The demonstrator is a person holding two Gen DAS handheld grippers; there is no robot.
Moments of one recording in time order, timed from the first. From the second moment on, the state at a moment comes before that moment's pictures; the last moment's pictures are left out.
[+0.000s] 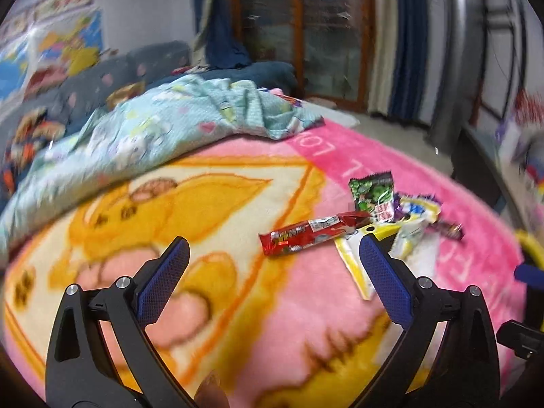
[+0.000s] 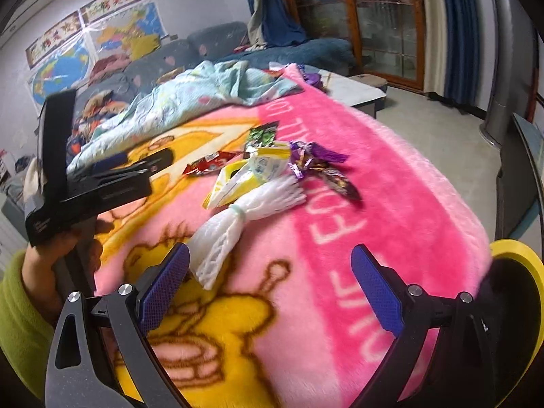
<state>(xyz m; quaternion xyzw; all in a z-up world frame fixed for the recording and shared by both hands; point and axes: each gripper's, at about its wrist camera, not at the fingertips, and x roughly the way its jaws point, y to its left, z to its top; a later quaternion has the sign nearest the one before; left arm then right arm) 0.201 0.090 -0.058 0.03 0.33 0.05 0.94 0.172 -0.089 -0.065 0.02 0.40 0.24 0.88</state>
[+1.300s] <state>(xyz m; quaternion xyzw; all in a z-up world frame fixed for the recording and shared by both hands) 0.252 0.133 -0.093 -0.19 0.40 -0.09 0.89 0.188 -0.070 -0.093 0.06 0.49 0.29 0.82</state>
